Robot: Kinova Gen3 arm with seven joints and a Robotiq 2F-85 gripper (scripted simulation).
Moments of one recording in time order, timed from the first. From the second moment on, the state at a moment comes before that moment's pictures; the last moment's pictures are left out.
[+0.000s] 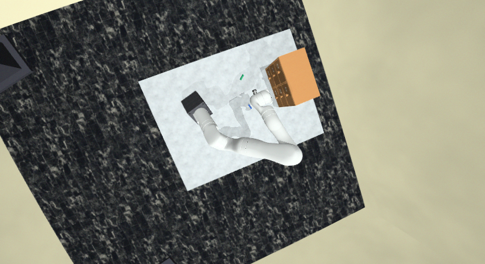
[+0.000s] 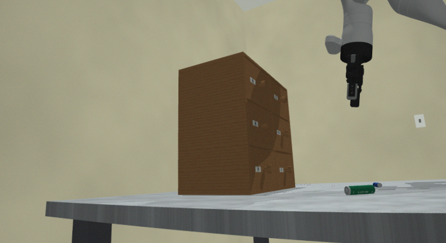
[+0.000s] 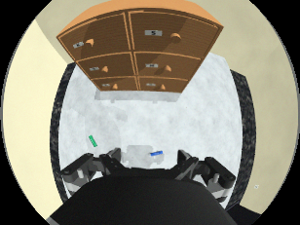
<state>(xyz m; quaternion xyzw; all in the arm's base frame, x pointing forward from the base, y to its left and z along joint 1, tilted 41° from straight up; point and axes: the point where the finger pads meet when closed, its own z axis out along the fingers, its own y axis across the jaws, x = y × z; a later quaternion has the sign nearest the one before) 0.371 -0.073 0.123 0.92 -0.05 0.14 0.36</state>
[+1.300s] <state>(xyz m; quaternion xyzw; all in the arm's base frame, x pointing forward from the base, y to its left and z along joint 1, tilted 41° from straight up) 0.361 -0.053 0.144 0.93 -0.09 0.06 0.35</state>
